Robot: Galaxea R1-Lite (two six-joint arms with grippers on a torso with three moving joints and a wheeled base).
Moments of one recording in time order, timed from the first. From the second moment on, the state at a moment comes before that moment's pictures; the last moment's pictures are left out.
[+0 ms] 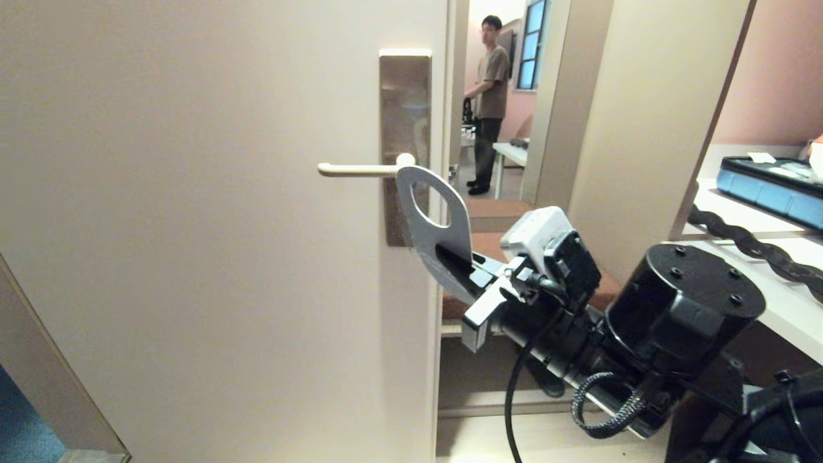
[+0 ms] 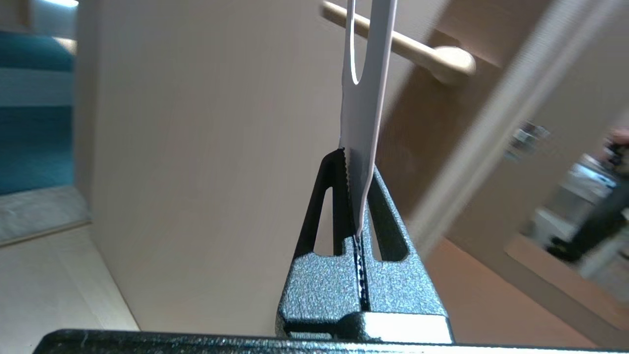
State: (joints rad) left arm 0.01 0.00 0.00 0.00 0.03 -0.08; right arm 0.82 1.80 -0.65 -1.29 -0.09 -0.28
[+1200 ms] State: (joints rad) left arm 0.01 0.00 0.00 0.00 0.03 -0.08; right arm 0.51 1.45 -0.28 -1.28 -0.21 -0.29
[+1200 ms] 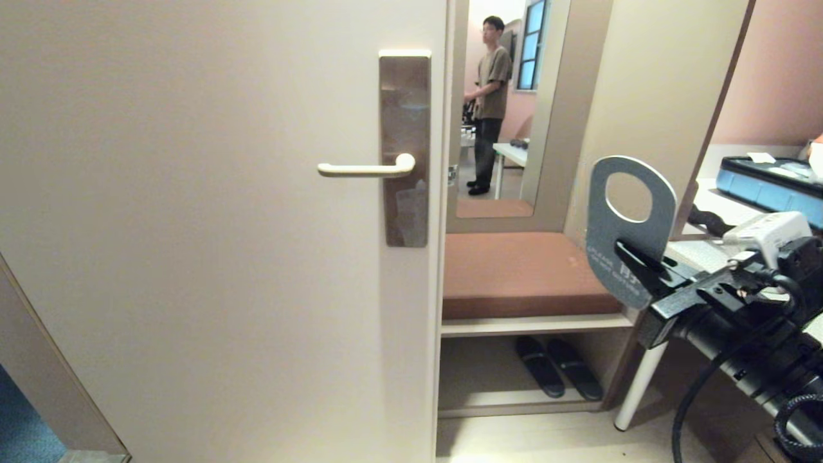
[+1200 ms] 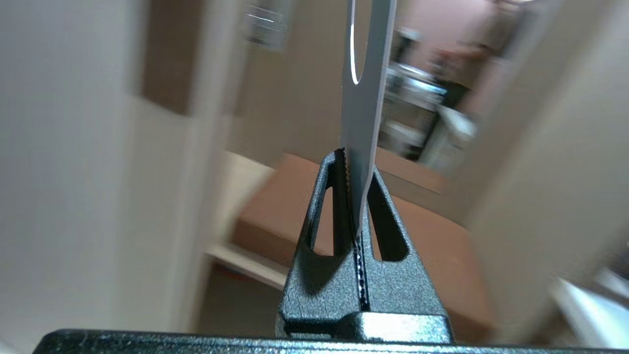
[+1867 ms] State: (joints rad) left arm 0.01 0.00 0.00 0.00 0.03 -0.08; right arm 0.11 1.09 -0.01 -1.15 -0.20 -0.31
